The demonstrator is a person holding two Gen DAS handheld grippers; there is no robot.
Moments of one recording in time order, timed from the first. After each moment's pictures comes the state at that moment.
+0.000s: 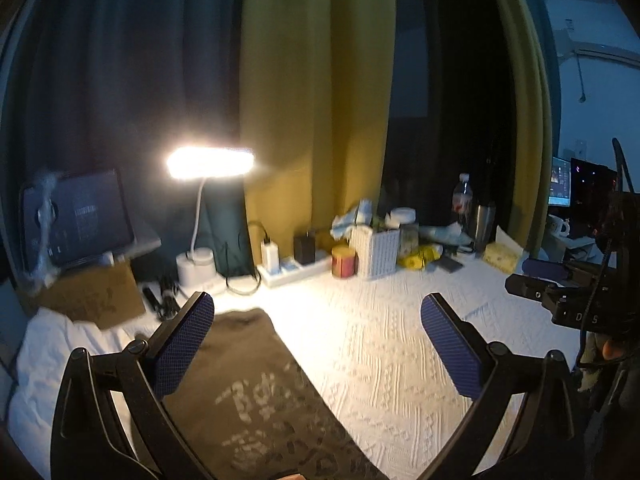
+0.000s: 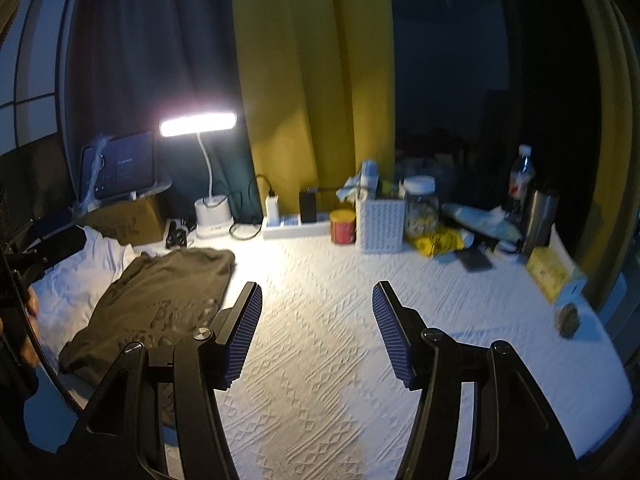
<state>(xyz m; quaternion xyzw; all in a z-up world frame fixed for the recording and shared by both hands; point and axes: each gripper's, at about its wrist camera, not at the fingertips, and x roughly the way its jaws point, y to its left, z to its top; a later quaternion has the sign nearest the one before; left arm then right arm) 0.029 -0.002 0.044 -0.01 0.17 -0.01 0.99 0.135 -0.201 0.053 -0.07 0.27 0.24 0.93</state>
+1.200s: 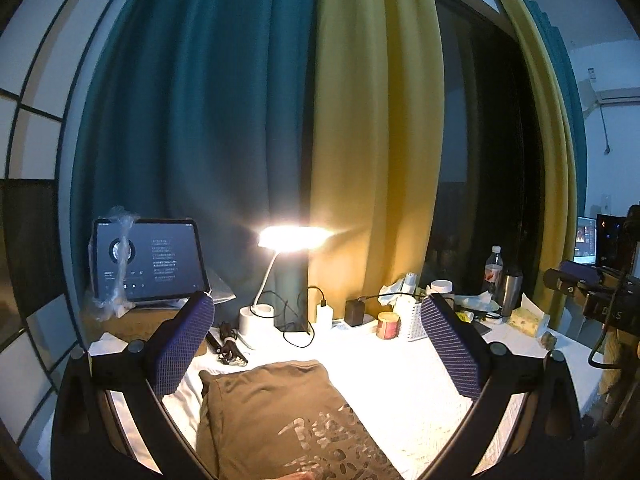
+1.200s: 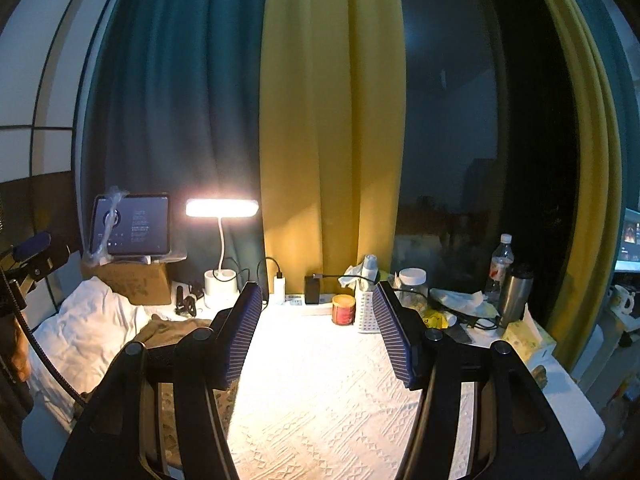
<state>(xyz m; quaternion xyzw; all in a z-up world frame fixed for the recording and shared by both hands) -0.043 0.048 0.082 -0.04 0.06 0.07 0.99 0.081 -0.162 0.131 -0.08 0.15 0.22 0.96</state>
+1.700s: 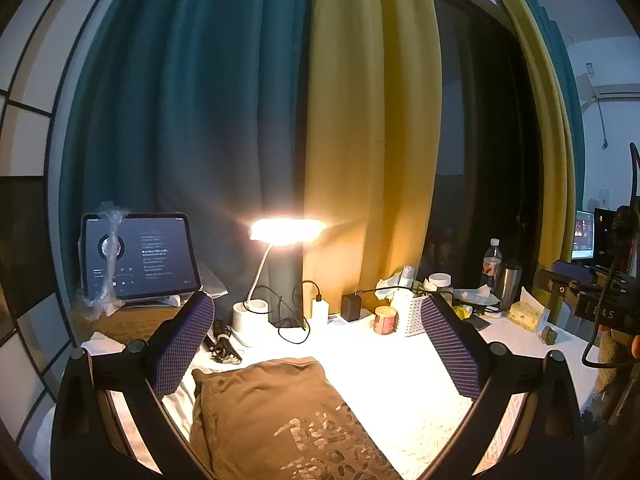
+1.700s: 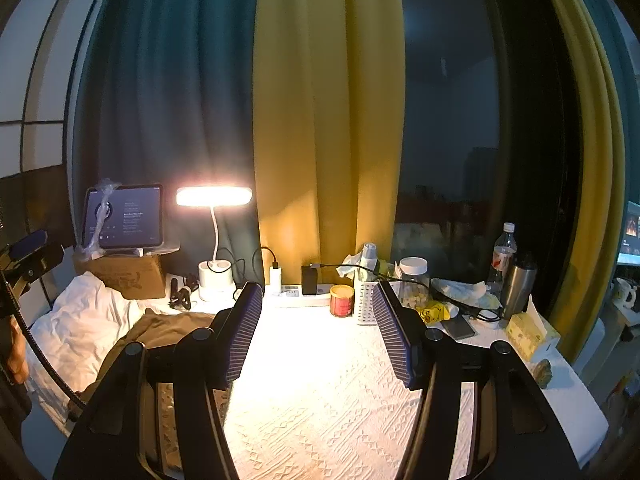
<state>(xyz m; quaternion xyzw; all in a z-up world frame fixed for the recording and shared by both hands) -0.028 0.046 0.079 -0.04 0.07 0.06 0.99 0.099 -0.157 0.121 -0.08 0.17 0.22 0.96</state>
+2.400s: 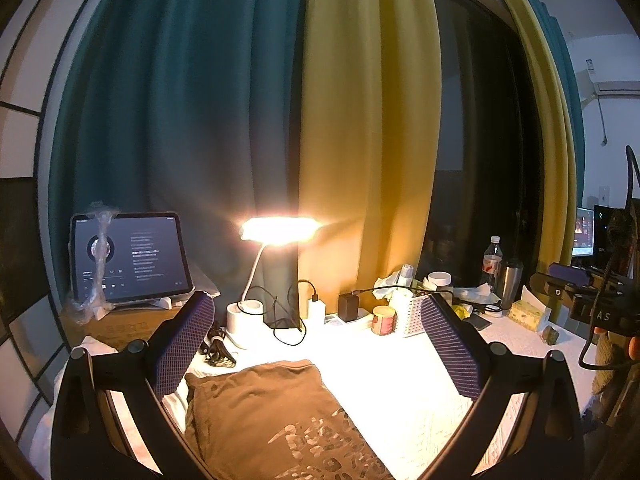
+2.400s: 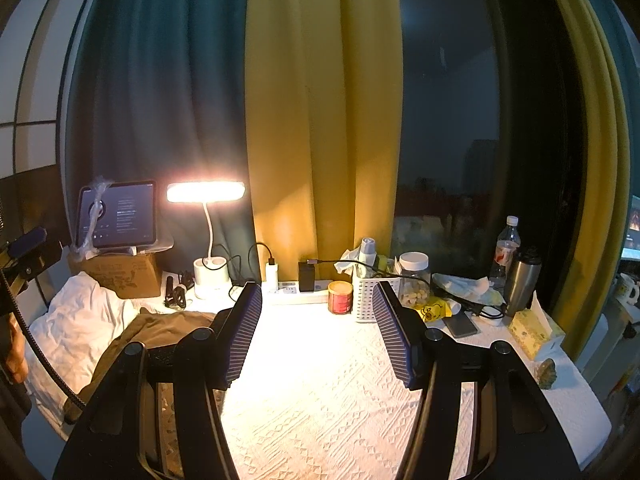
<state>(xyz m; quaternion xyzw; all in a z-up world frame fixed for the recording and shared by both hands) -0.008 0.045 0.079 -0.04 0.08 0.06 0.99 0.114 -0.156 0.116 -0.07 0.18 0.21 0.96</state>
